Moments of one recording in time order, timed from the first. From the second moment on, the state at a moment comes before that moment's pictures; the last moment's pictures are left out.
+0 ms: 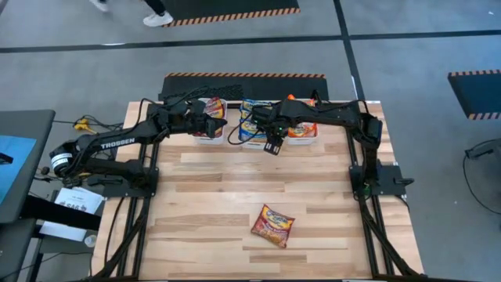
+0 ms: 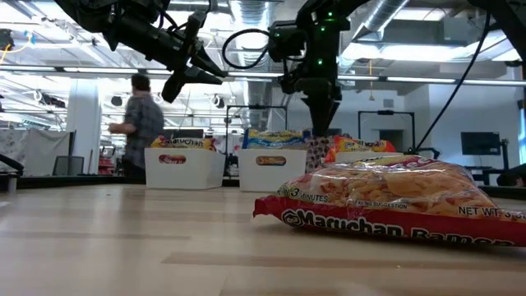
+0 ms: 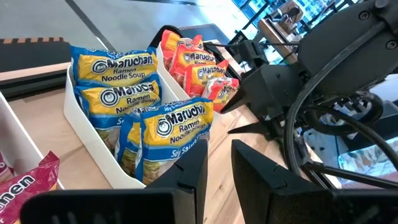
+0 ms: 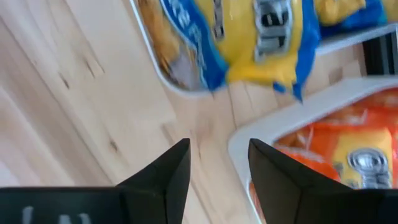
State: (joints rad) left arm 0.54 1.13 0.71 0.17 0.15 -0.65; right arm -0.32 1.95 1.70 -1.17 0.17 0.07
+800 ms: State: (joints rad) left arm 0.70 0.95 0.71 0.16 0.18 -0.63; right arm -0.42 2.02 1.94 -1.04 -0.04 0.03
